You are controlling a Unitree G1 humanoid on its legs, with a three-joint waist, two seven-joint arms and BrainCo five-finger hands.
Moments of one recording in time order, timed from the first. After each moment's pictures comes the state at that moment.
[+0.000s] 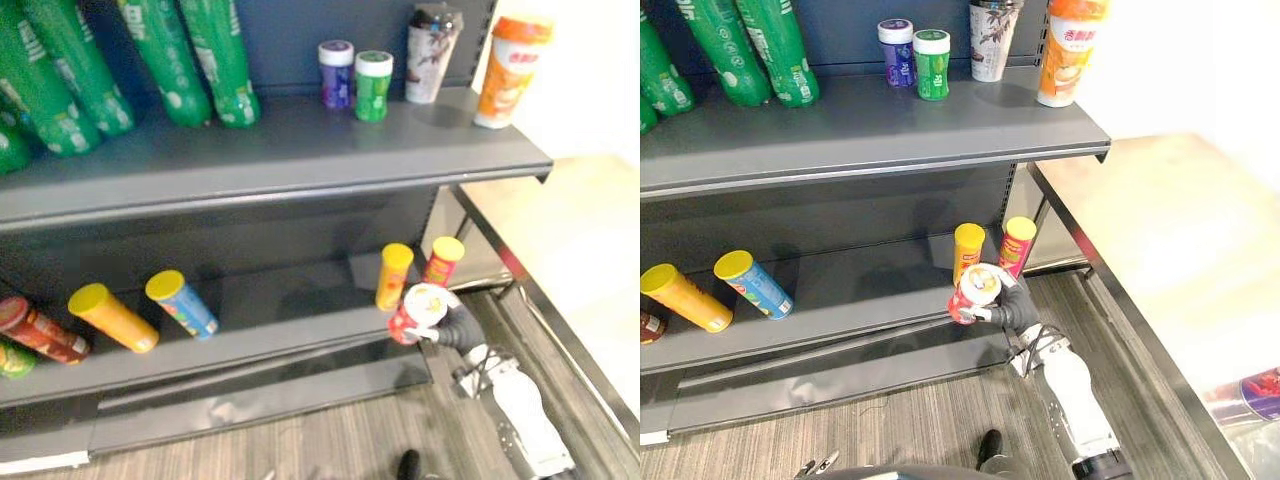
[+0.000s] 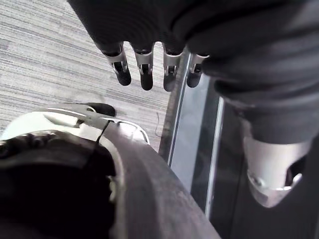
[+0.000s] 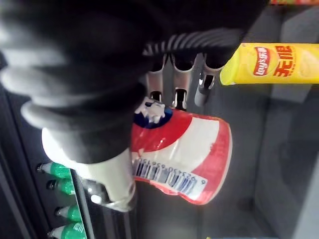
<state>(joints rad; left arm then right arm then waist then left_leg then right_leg) 0.30 0.12 0.06 0.98 -0.37 -0.13 0.00 0.10 -0.30 0.21 -0.02 0.32 -0.29 0.31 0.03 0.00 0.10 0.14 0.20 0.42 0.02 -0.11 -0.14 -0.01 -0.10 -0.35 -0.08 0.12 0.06</state>
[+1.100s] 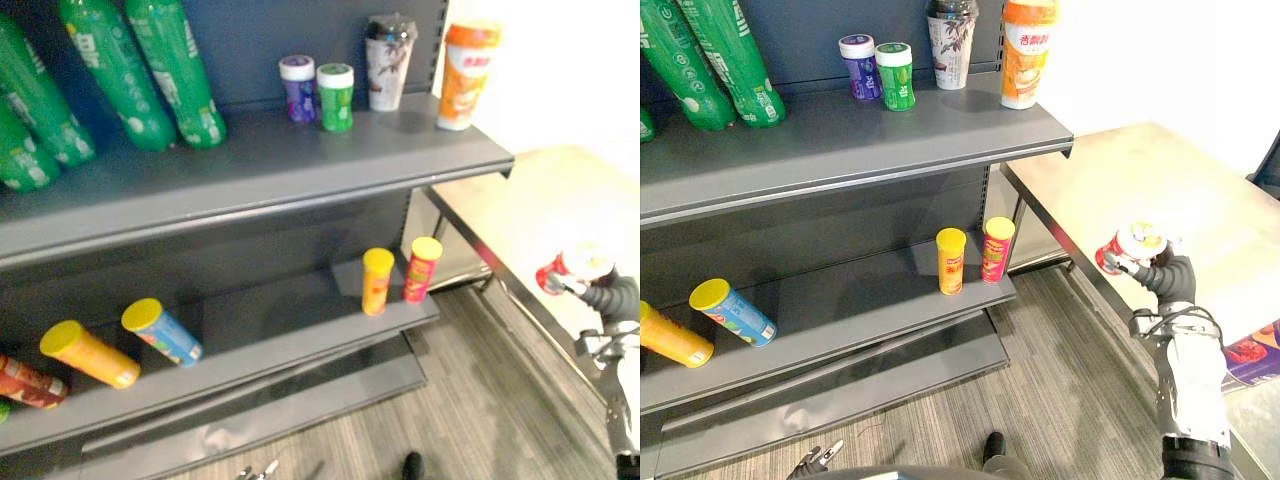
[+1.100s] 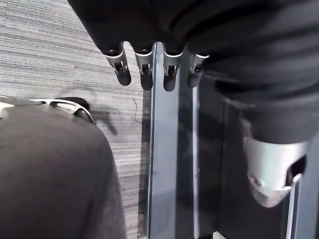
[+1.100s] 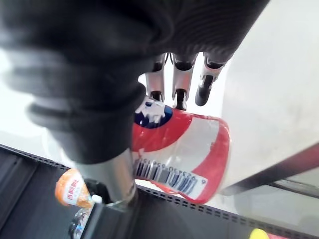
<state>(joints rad) 0.28 0.13 0.09 0.93 -0.30 -0.11 -0.02 0.00 -0.51 -0.35 0.09 0.33 -0.24 0.15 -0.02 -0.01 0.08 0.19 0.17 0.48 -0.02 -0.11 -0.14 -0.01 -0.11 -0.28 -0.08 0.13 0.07</state>
